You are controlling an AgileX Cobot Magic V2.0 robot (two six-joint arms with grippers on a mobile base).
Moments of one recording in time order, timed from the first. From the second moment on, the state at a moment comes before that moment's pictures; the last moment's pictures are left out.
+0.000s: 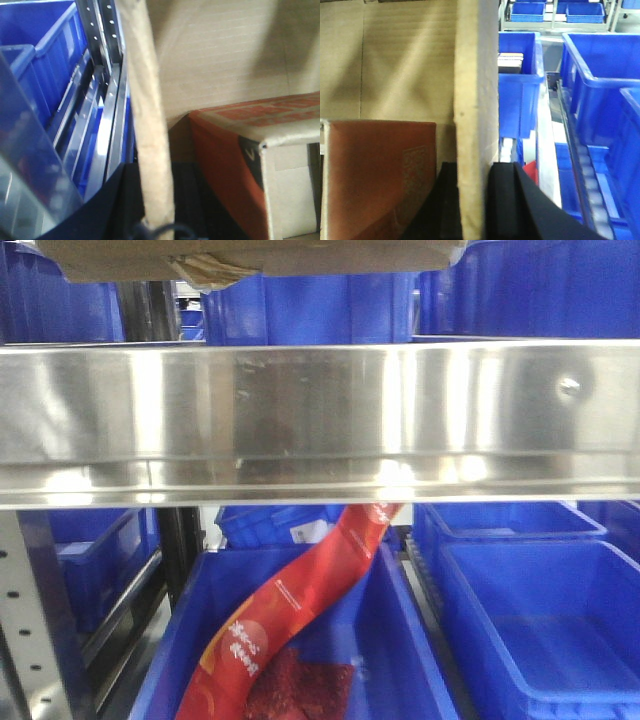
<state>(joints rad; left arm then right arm) -0.42 1.38 -1.70 0.53 0.89 -0.47 0.45 1.43 -1.60 -0.55 0.60 0.65</state>
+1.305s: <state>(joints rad) -0.42 1.49 -1.70 0.38 0.88 -0.47 0.45 1.43 -1.60 -0.43 0.89 0.65</state>
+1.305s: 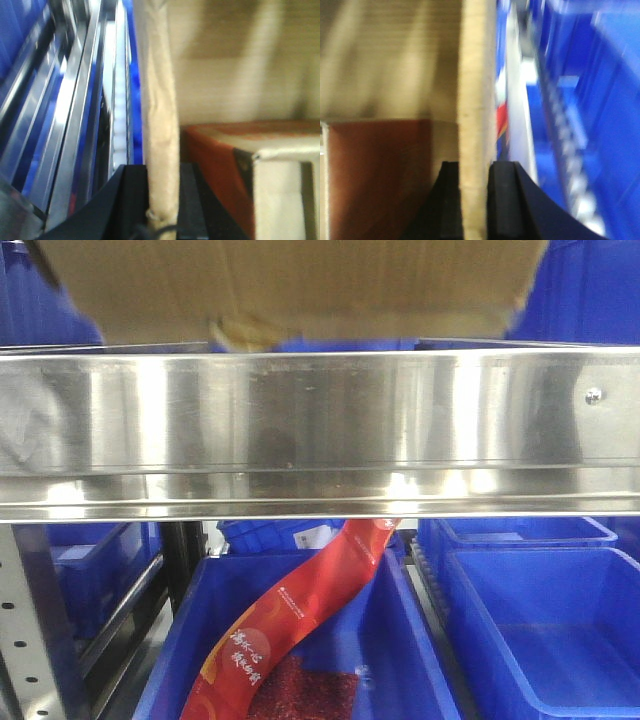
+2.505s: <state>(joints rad) -0.42 1.43 -1.70 0.35 0.84 -0.46 0.46 1.42 -1.60 -0.39 0.88 0.65</state>
